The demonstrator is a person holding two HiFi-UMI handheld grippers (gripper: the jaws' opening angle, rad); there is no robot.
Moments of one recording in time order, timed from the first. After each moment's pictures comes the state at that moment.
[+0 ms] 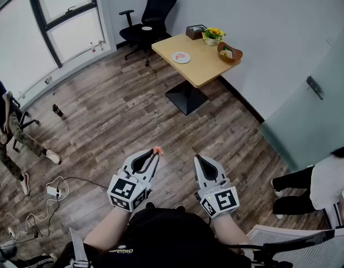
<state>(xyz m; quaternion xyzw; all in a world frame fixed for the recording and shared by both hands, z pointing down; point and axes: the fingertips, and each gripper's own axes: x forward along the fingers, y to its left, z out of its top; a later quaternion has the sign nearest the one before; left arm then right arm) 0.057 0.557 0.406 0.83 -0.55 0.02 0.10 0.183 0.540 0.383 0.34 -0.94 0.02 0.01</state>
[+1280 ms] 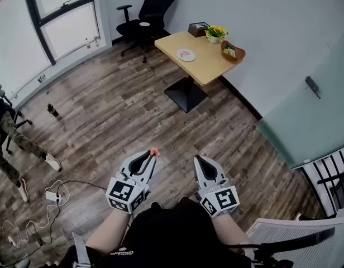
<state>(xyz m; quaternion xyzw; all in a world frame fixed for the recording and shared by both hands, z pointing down) -0.048 0.568 0.427 0.84 -0.54 0.00 0.11 0.087 0.550 0.404 0.37 -0.93 0.04 0.03</state>
